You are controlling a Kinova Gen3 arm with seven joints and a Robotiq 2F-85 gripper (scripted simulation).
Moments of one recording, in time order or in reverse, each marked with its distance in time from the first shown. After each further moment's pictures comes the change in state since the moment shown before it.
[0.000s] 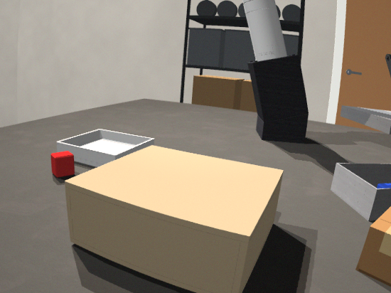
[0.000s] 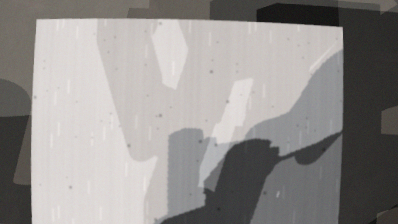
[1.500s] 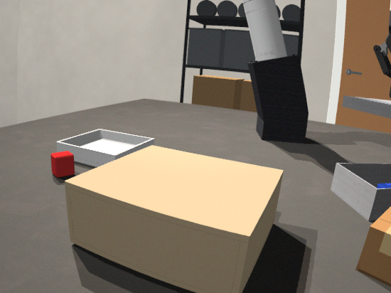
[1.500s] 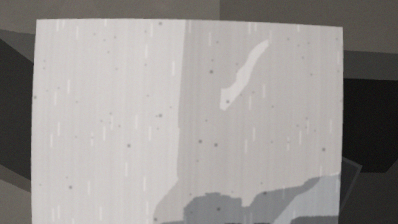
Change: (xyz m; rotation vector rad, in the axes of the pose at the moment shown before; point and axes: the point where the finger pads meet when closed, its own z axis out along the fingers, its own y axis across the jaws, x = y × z) arm 0.020 -0.043 -0.015 0.009 -0.007 -0.409
